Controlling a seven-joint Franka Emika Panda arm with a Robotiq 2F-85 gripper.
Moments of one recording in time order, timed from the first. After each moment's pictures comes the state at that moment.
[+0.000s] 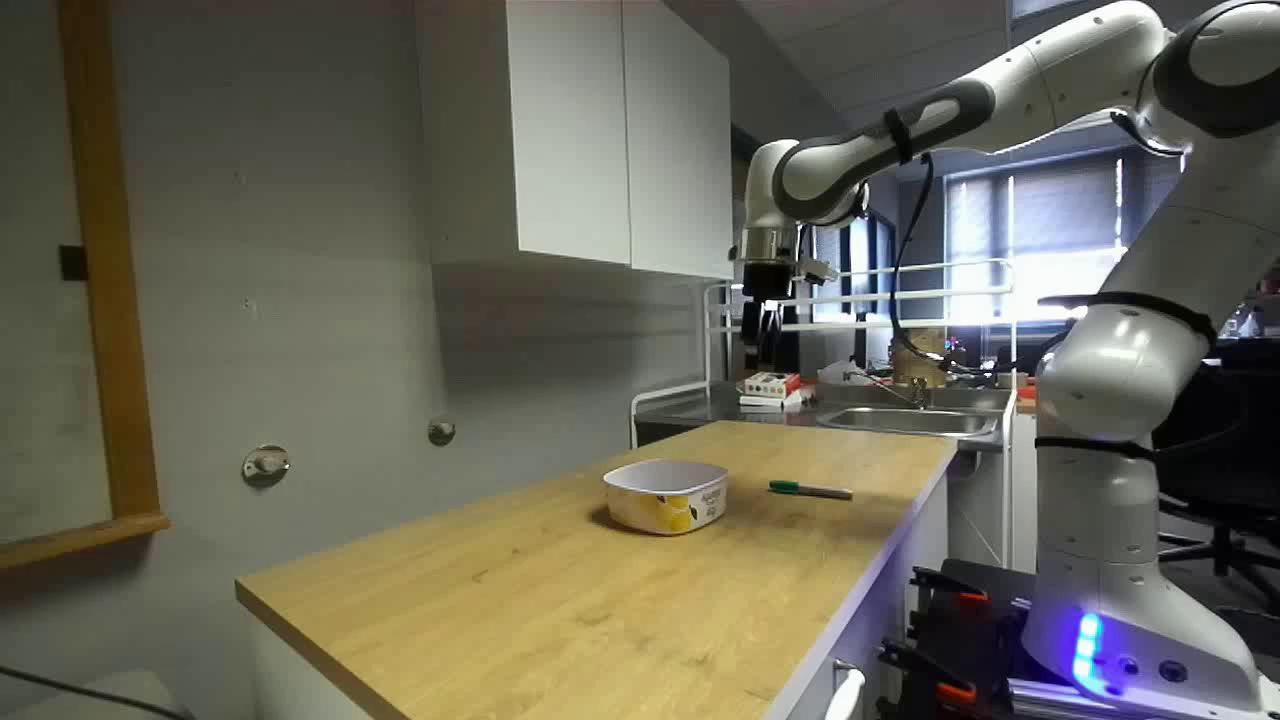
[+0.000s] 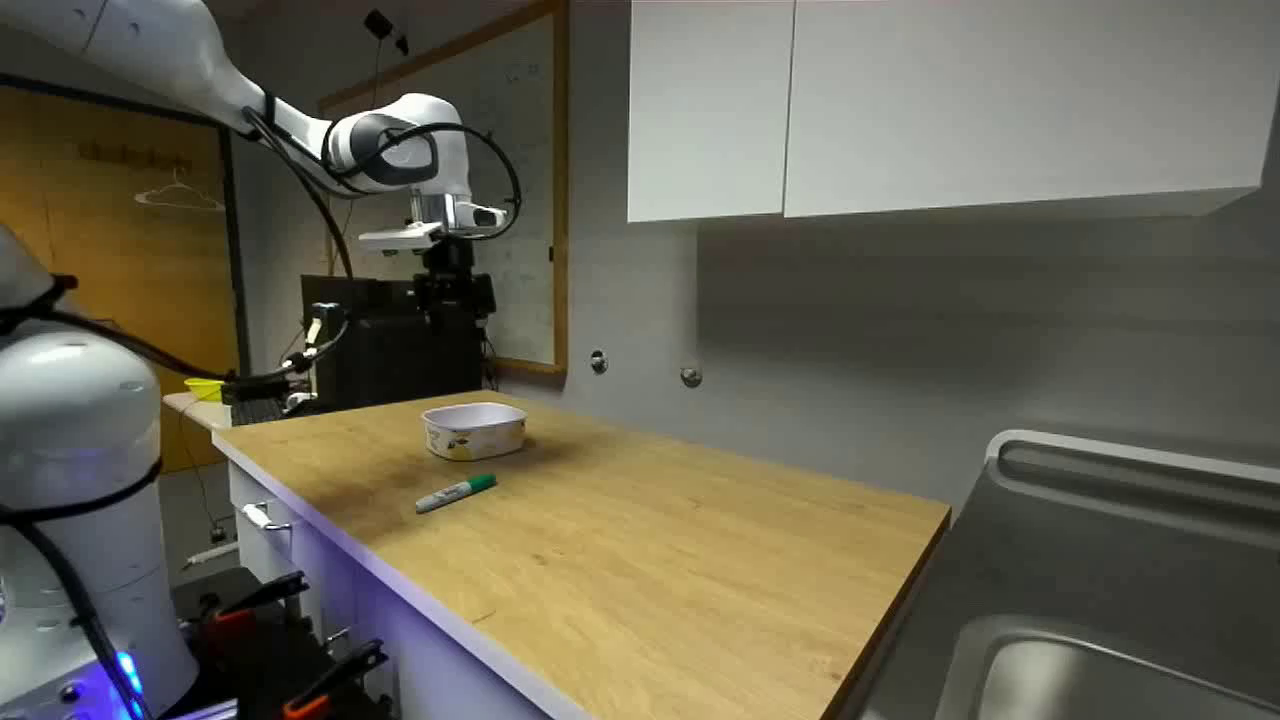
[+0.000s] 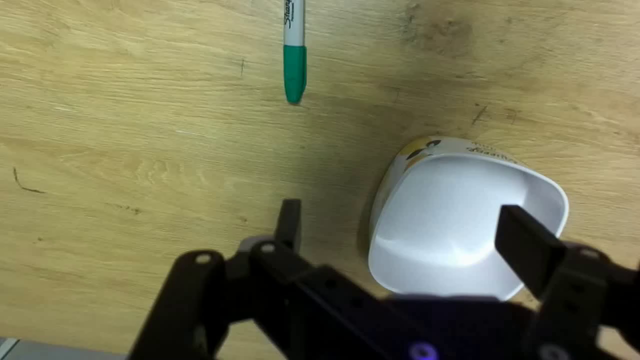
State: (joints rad) arm 0.03 -0.54 -0.02 -2.42 -0.02 2.00 -0.14
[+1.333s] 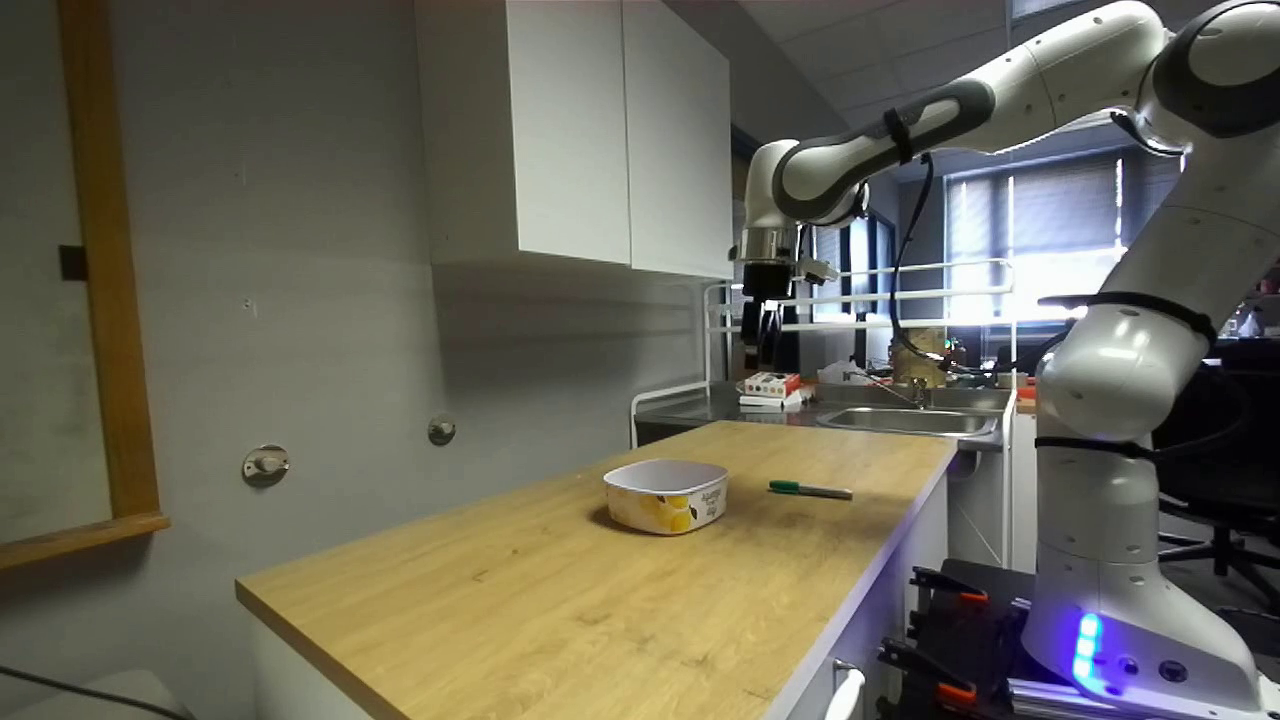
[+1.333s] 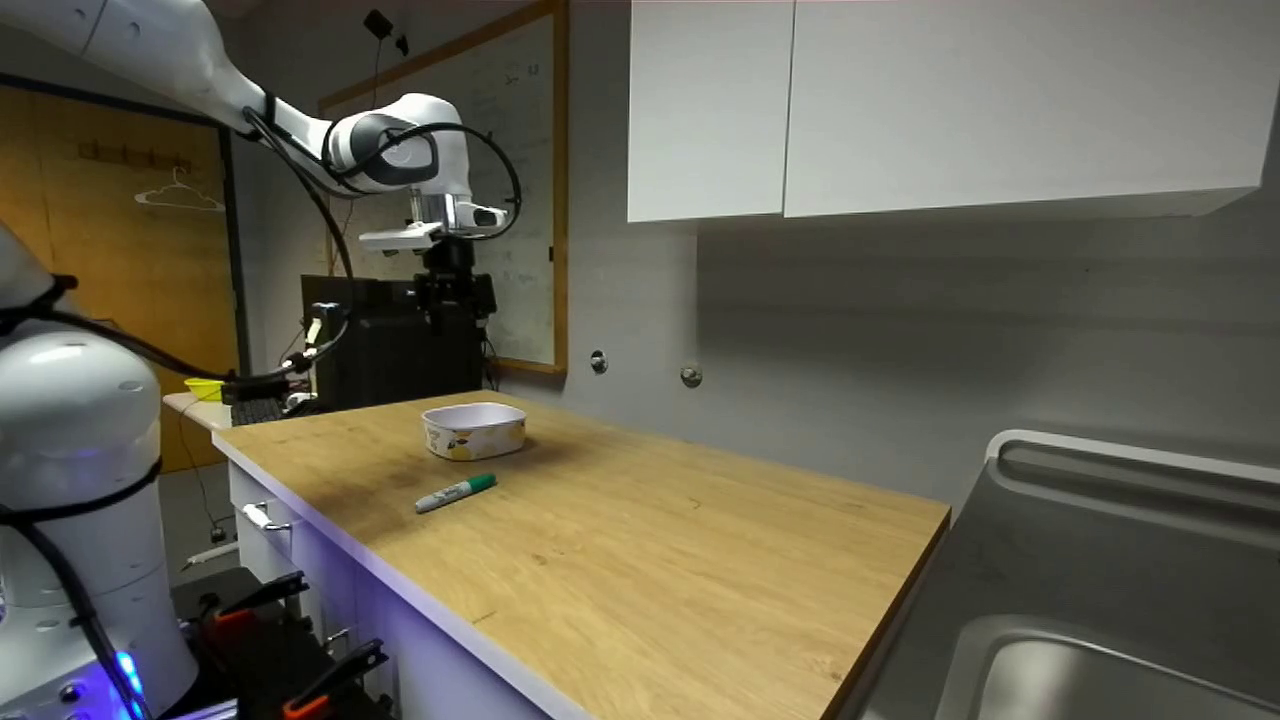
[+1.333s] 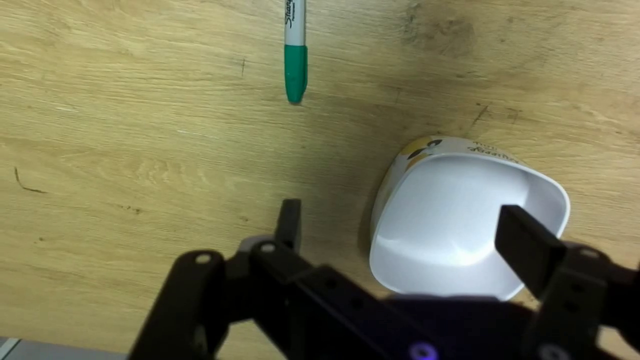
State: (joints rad) arm 0.03 -0.54 -0.02 -2.42 -0.02 2.00 -0.14
